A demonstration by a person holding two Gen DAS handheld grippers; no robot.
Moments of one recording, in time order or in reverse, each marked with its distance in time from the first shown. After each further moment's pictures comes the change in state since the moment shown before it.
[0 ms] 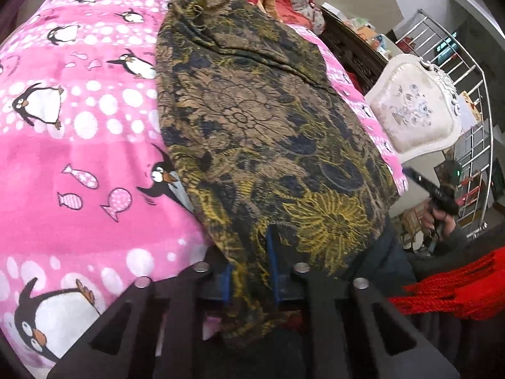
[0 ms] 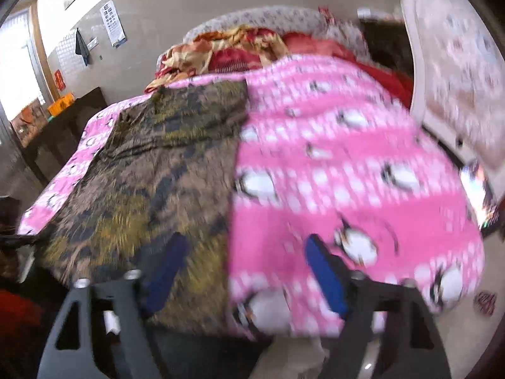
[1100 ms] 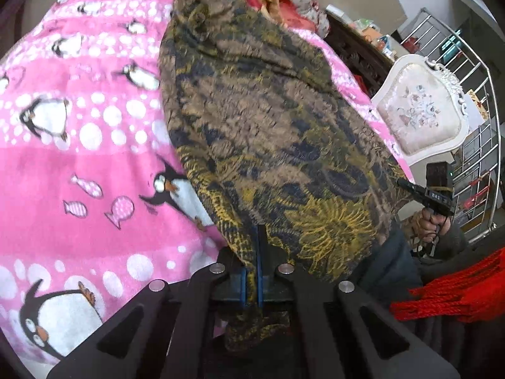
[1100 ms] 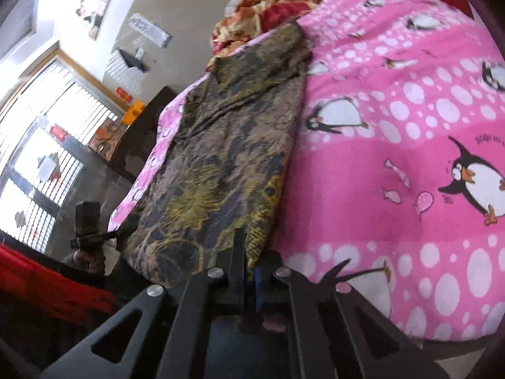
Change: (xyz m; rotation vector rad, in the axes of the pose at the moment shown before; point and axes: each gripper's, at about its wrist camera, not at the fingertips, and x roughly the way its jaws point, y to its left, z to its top) left arm -0.008 -0.011 0.003 0.016 -0.044 0.045; right arm 0.065 -0.002 -0.023 0.145 0.120 0.513
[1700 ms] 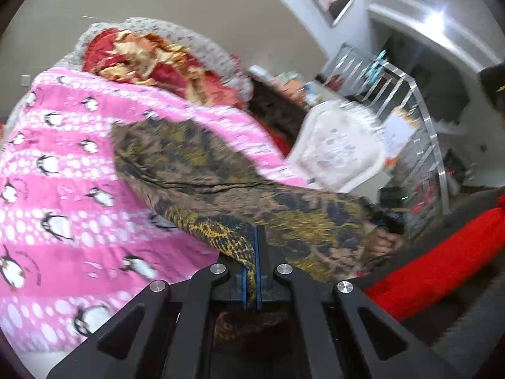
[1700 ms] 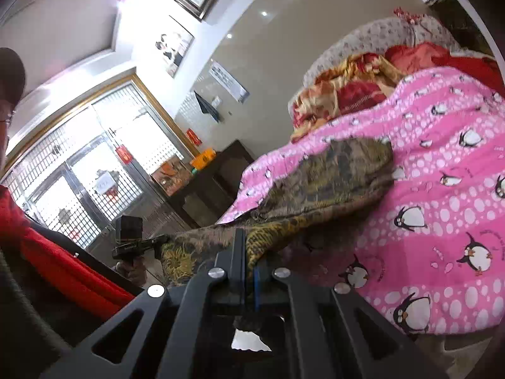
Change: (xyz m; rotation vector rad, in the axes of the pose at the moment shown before) left arm -0.145 -0.058 0.010 0.168 -0.283 -0.296; right arm -0.109 0.101 0.004 -0.164 -0.298 0.246
